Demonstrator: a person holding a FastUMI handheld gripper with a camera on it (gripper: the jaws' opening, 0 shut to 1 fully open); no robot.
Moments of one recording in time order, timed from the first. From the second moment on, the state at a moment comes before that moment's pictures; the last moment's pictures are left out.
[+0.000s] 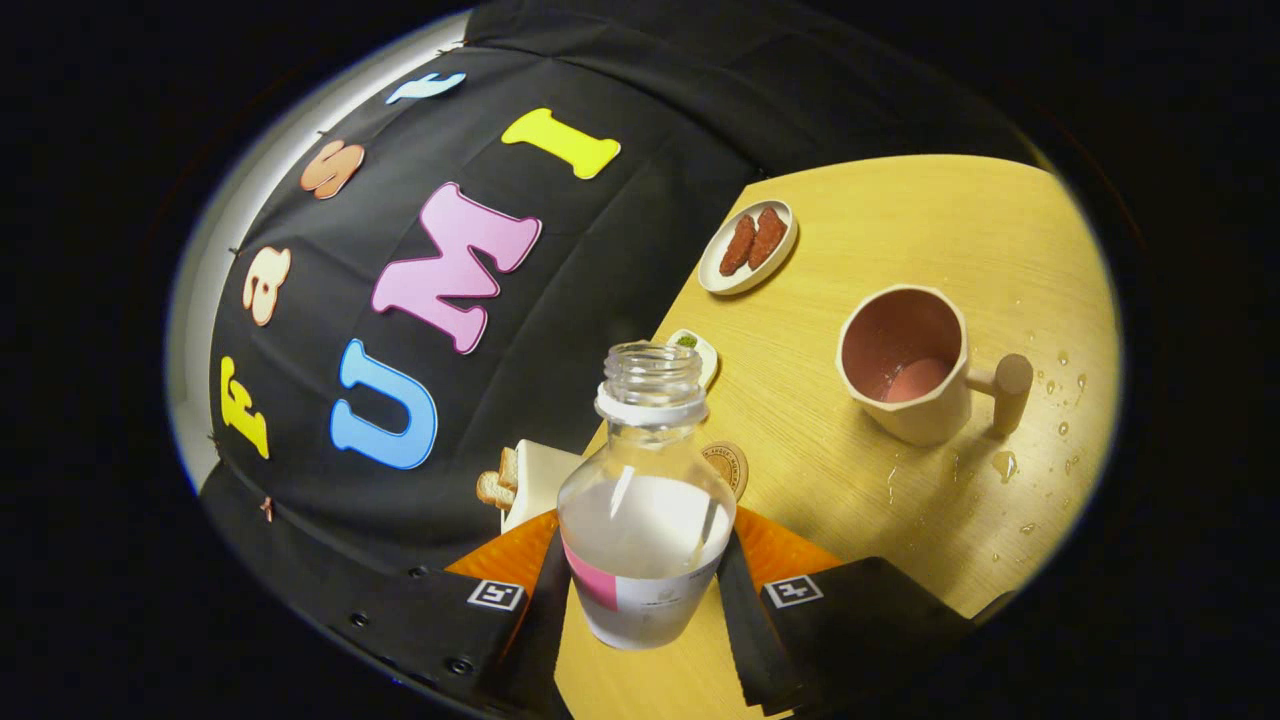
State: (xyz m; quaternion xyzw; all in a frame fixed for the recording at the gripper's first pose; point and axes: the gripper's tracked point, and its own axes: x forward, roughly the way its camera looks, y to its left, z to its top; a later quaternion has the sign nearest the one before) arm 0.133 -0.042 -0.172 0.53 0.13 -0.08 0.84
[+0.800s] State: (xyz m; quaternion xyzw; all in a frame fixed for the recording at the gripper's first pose) arm 0.150 -0.080 -0.210 0.70 0.14 -0.14 0.69
